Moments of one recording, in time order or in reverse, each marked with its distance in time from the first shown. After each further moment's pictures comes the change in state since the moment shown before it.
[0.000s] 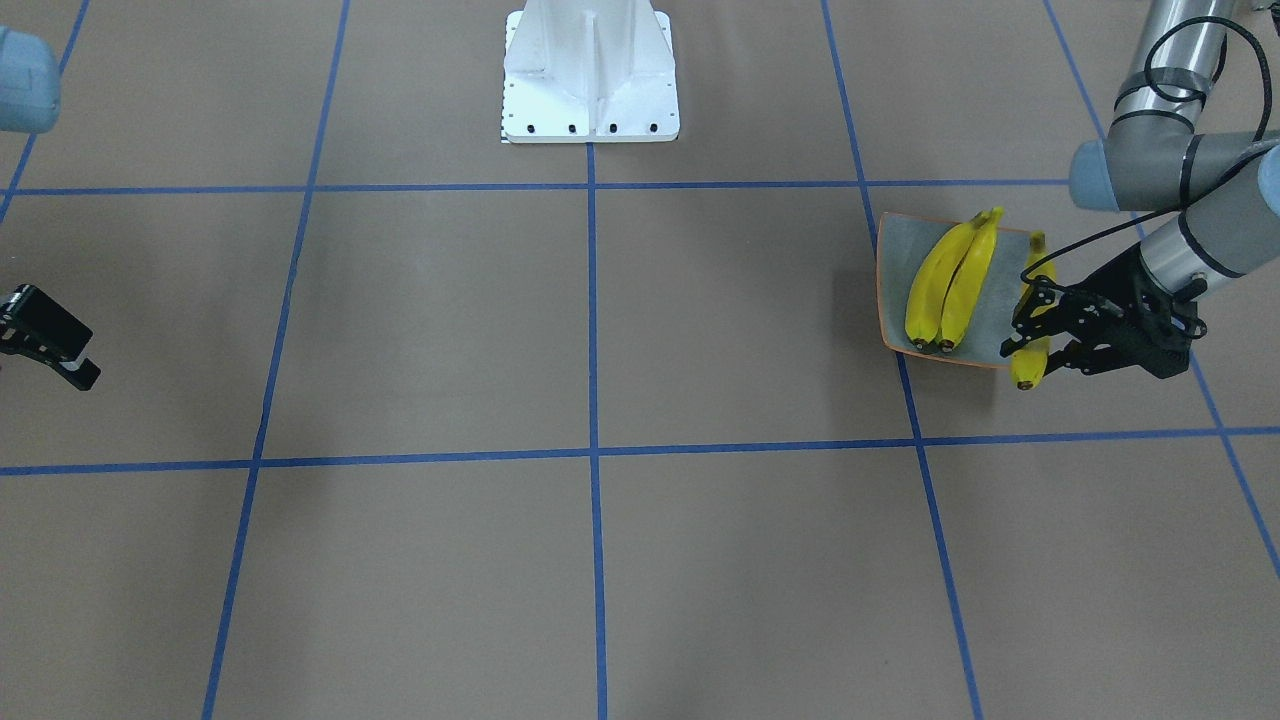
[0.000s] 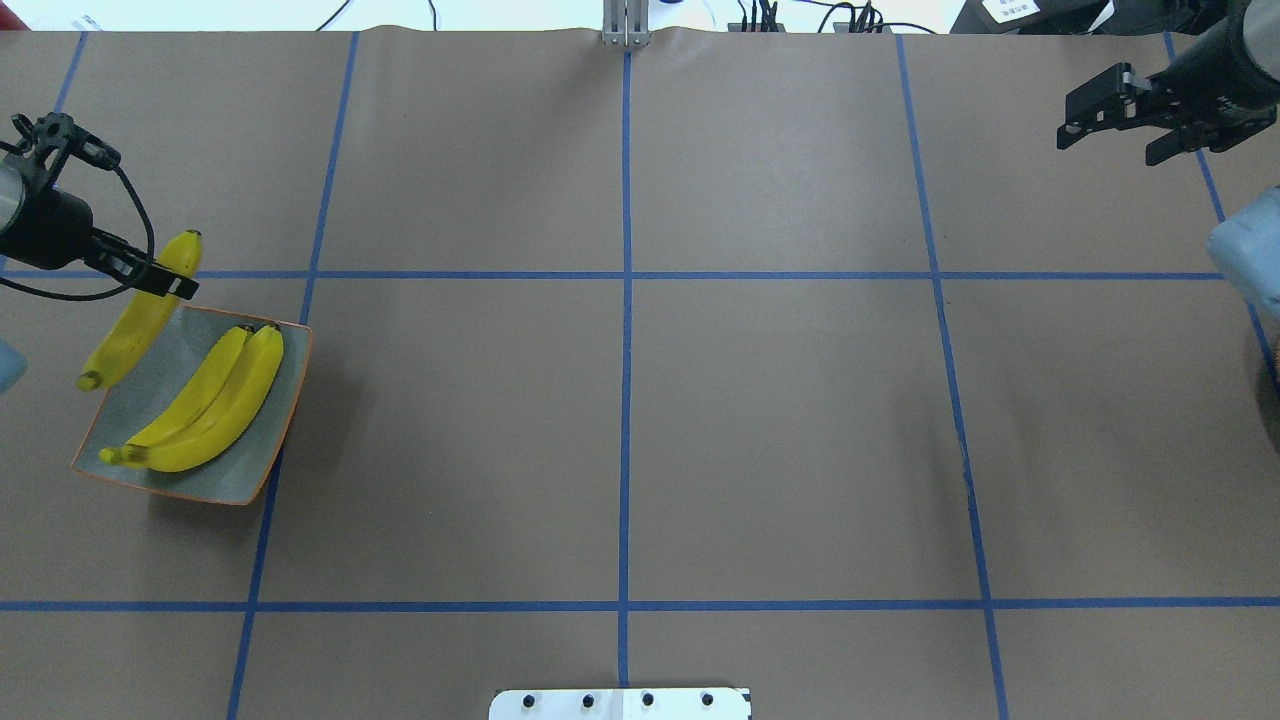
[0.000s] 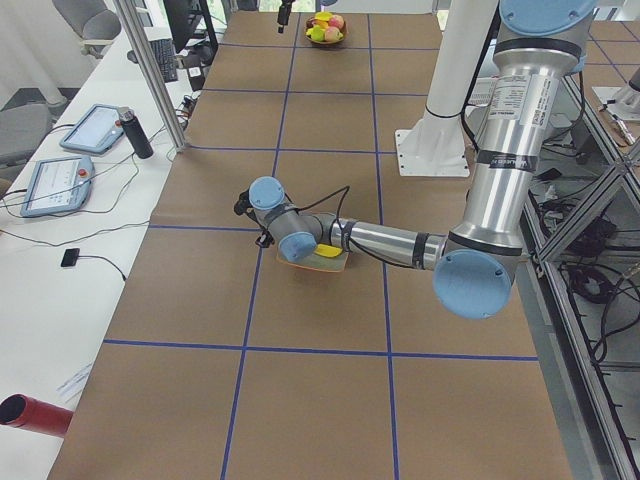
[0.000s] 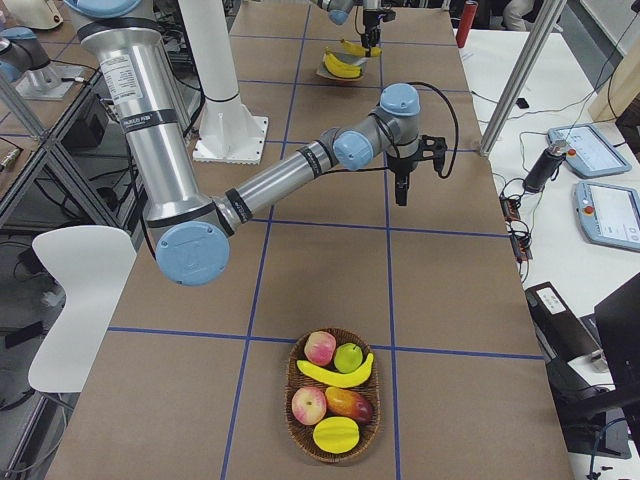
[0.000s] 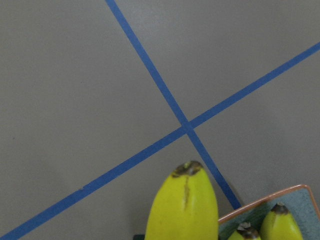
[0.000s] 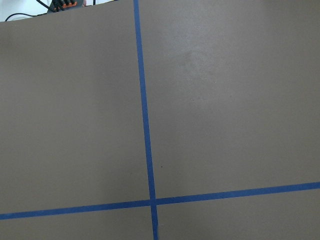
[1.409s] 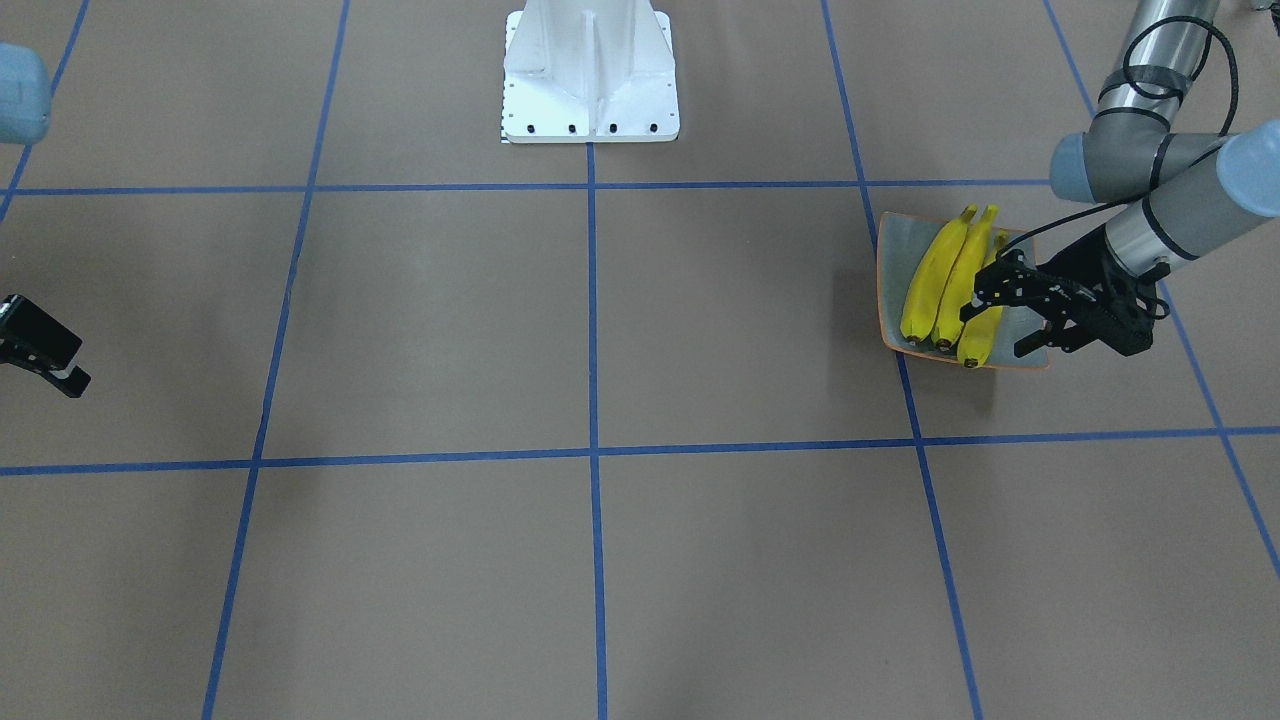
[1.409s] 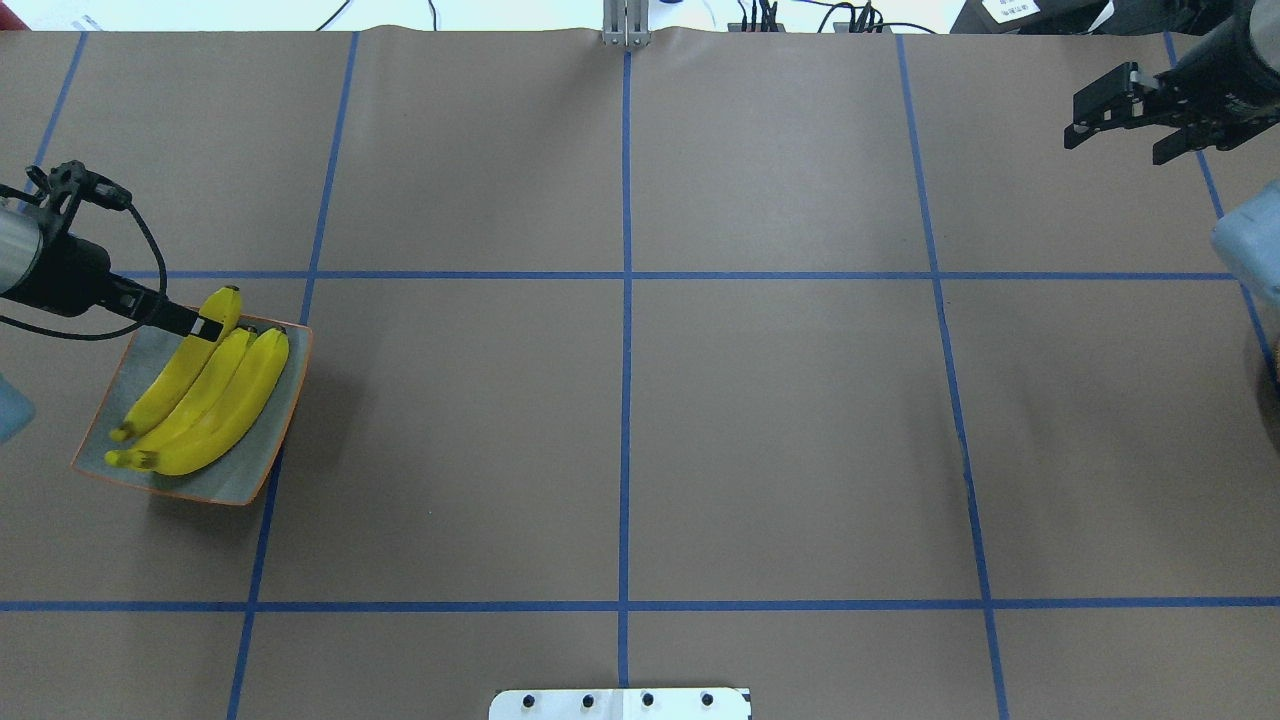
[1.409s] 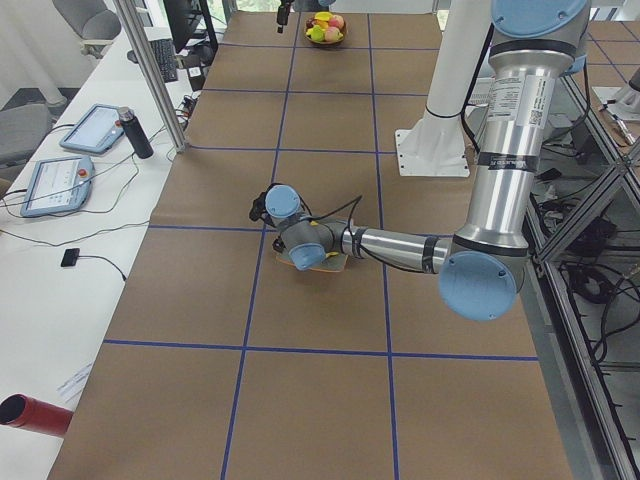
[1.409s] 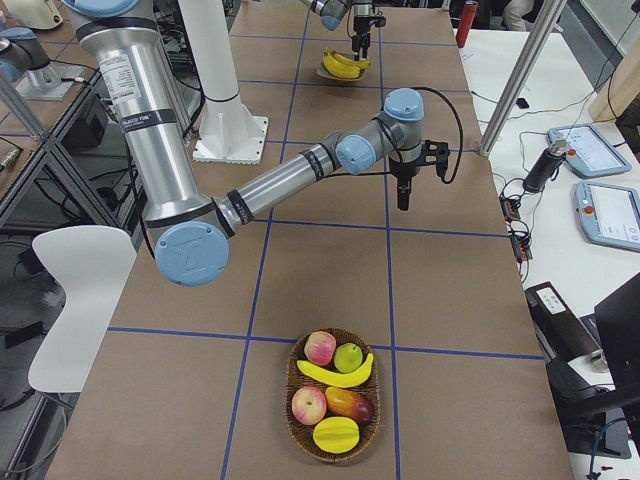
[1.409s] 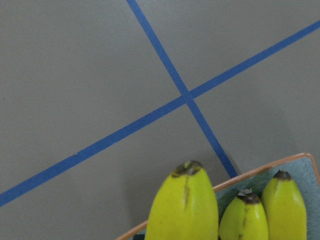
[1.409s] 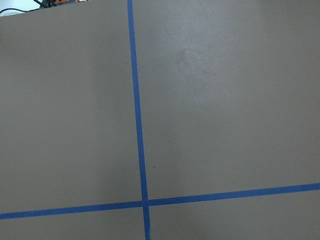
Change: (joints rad) left arm 0.067 0.042 0.008 -0.174 -0.014 -0.246; right arm 0.015 0.003 -0.026 0.000 0.017 -0.027
